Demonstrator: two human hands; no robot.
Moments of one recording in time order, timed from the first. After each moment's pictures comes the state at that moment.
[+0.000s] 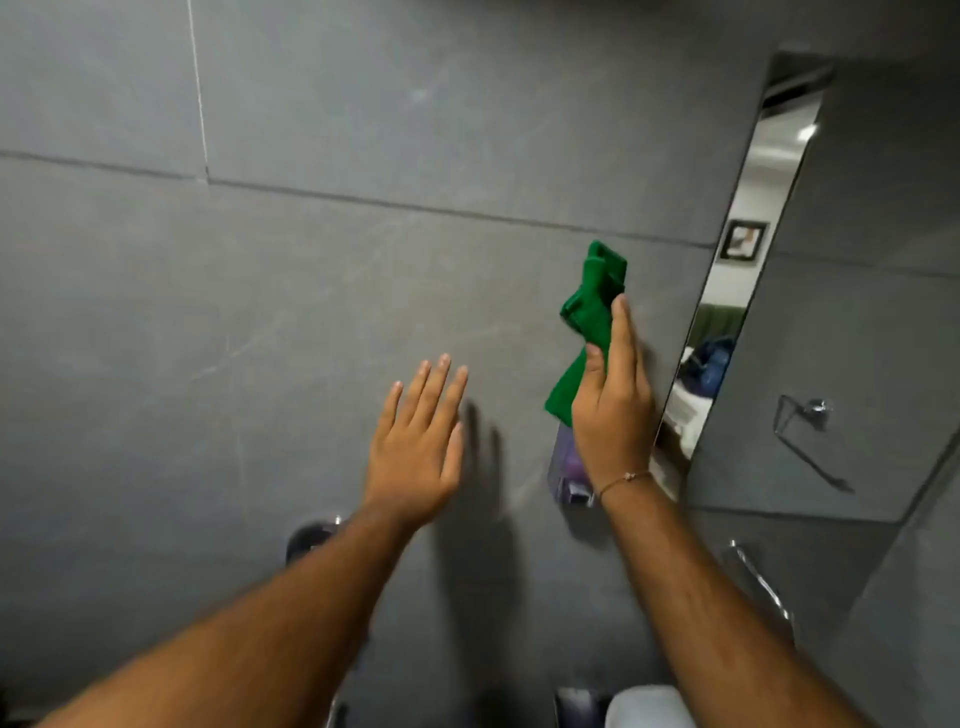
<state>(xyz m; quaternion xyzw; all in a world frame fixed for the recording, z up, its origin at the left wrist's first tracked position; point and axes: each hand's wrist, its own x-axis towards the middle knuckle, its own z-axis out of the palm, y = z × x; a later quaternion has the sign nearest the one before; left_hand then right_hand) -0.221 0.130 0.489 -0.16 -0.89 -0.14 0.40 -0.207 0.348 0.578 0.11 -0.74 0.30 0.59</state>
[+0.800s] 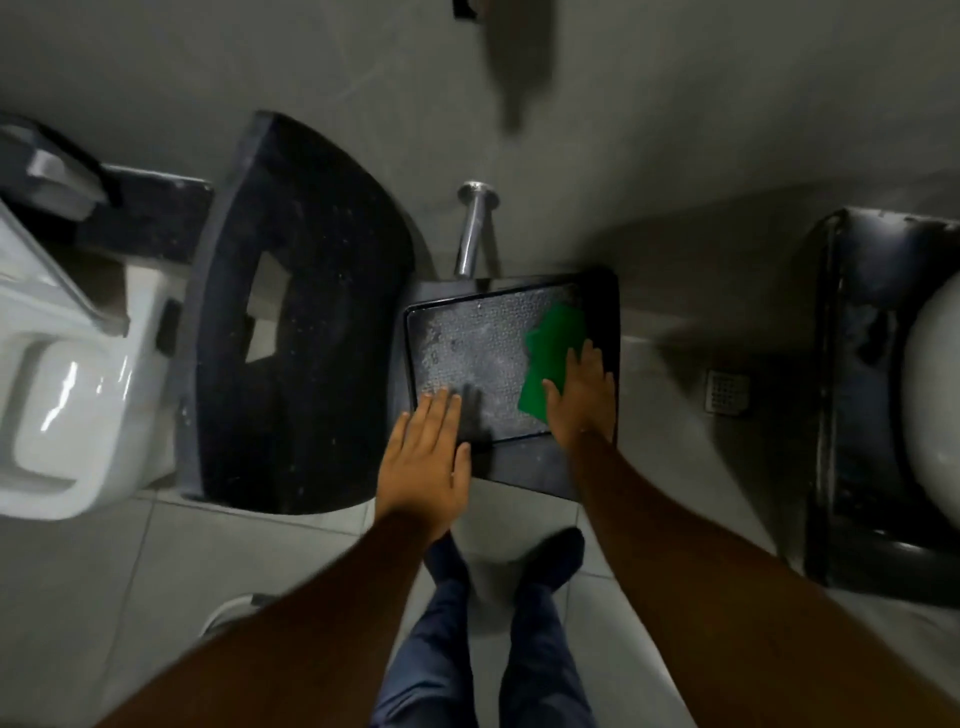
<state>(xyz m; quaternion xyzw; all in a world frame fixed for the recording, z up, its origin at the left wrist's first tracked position) 0.048 -0.010 -0.118 0.01 -0.97 -0.12 -0.19 -0.071 0.202 -0.154 -0.05 -0.96 0.10 -0.26</state>
